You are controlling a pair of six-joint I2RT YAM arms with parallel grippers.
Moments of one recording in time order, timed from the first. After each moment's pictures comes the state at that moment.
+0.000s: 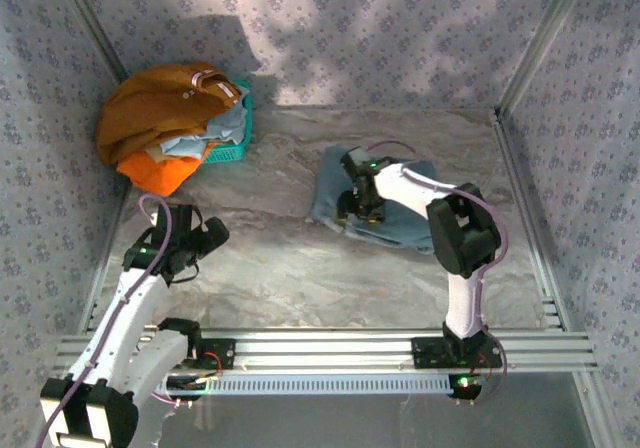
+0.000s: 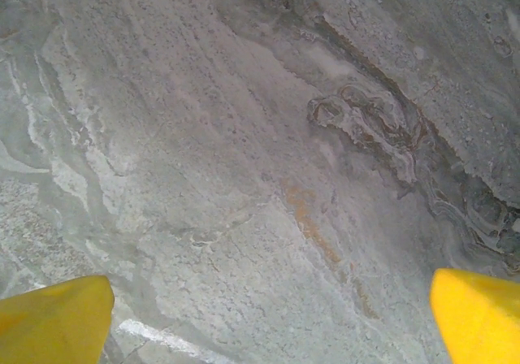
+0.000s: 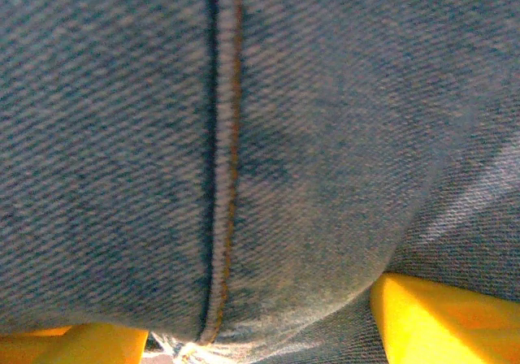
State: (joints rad) left arm -0.17 0.83 0.67 -0.80 -0.07 -0.73; right arm 0.49 1.95 1.39 -0.81 -0.03 0.53
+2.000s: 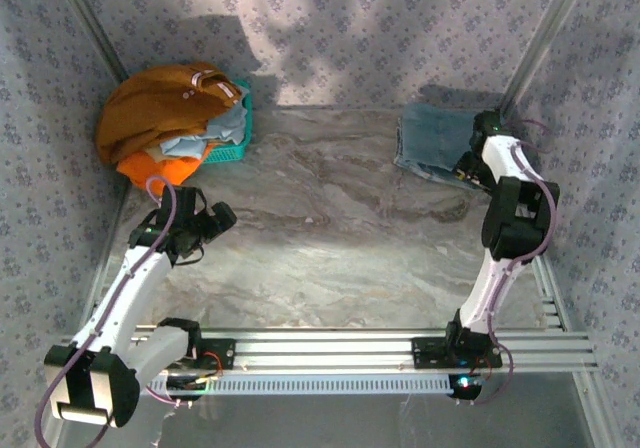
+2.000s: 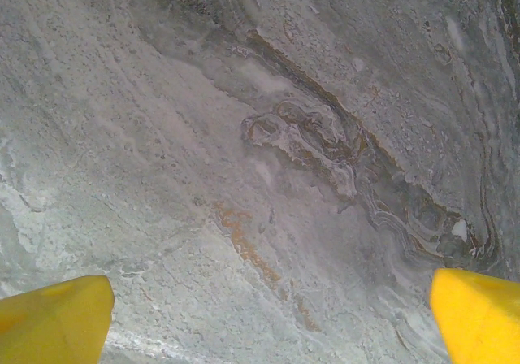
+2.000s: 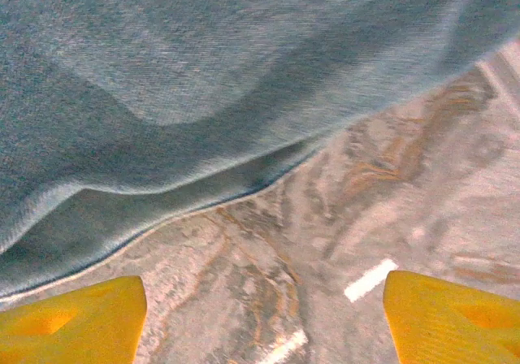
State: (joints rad) left arm -0.17 0.99 0.76 -0.73 0.02 -0.73; right arm -0.18 1.98 1.58 -0.89 0.21 0.49
